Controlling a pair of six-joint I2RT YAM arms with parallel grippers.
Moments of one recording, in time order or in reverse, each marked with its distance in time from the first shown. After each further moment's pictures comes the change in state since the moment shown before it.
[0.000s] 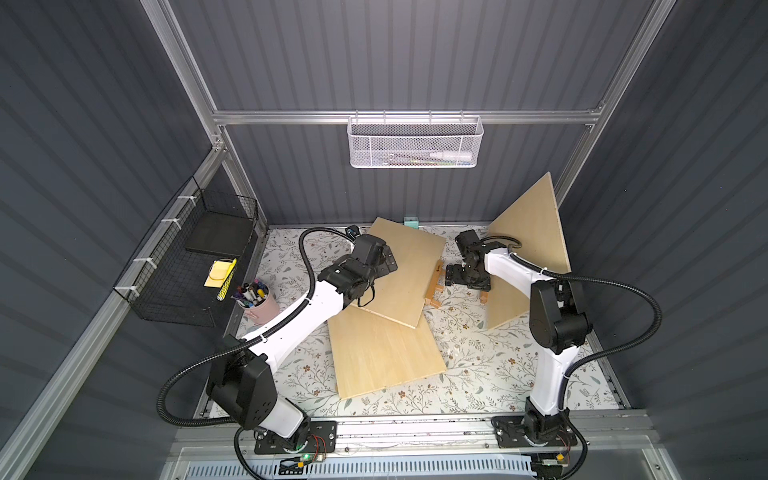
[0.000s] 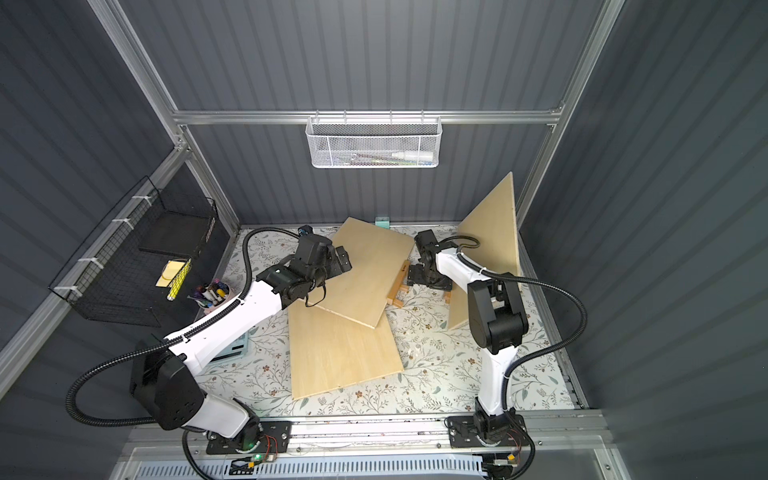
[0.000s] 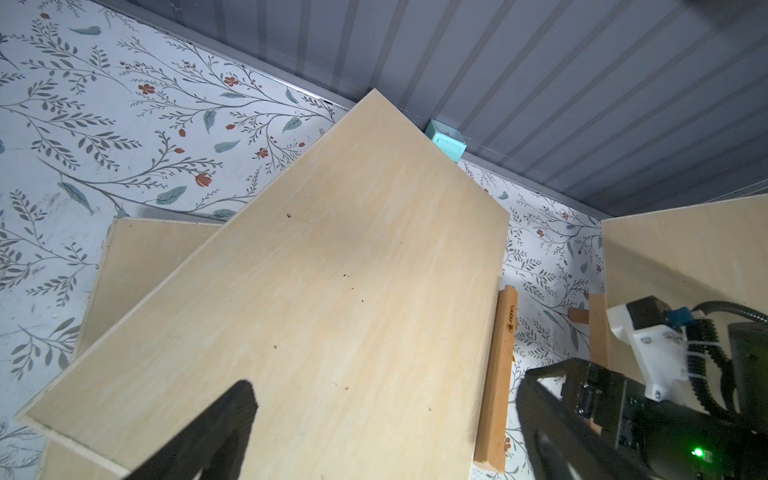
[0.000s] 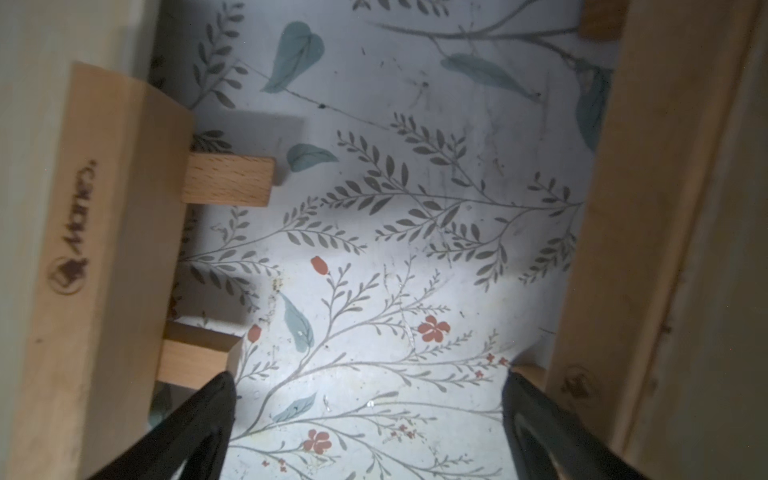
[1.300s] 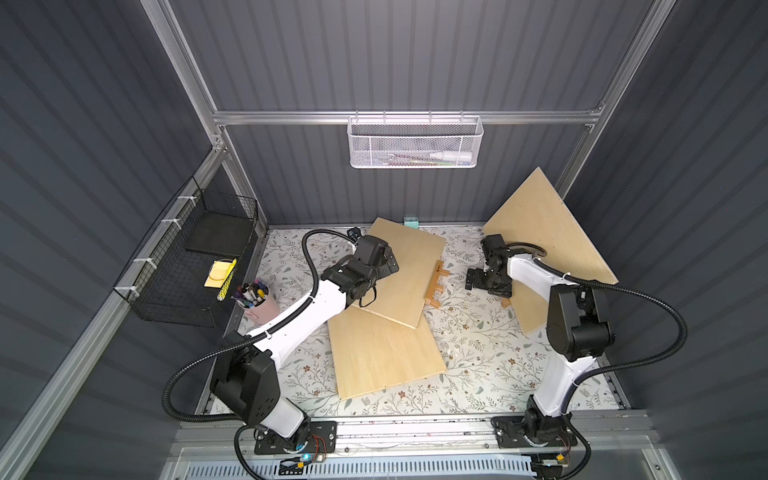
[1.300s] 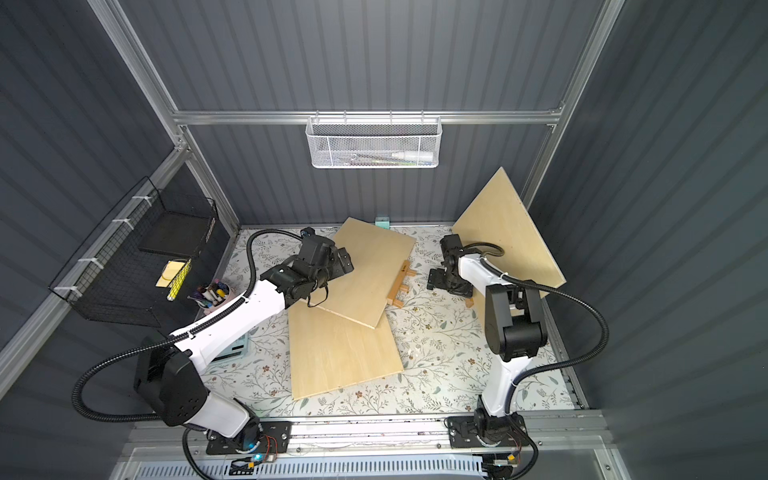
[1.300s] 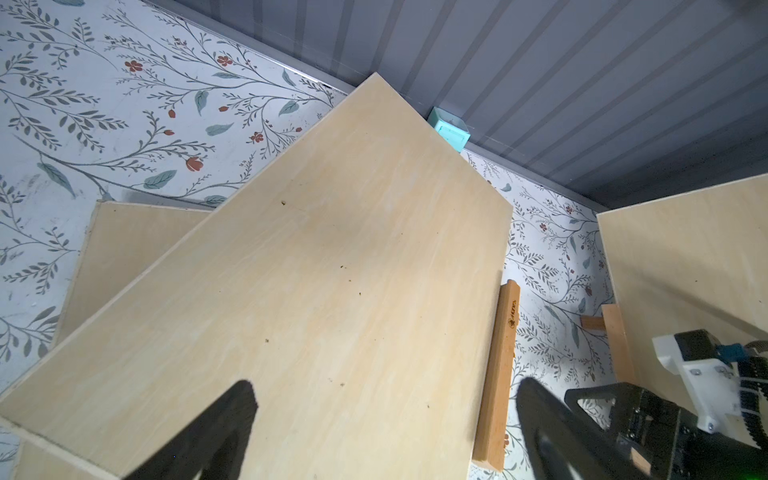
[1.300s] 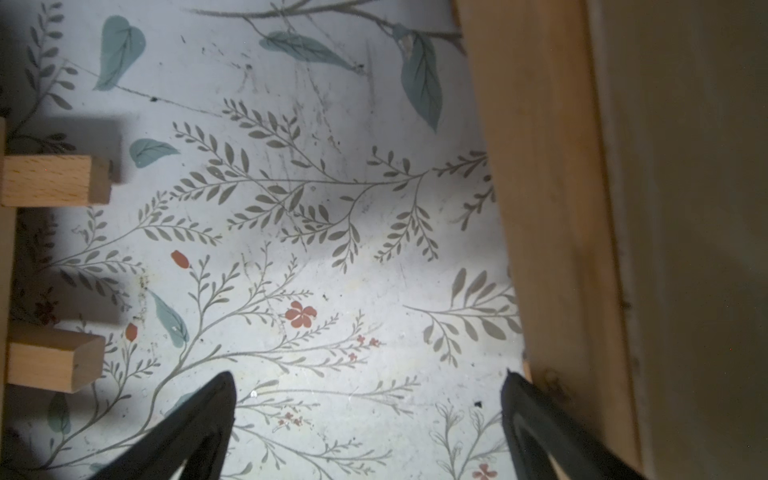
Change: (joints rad) left arm -0.005 0.025 0.000 0.002 0.015 -0.021; right arm -0.150 -0.109 -0.140 0.039 -0.023 -0.072
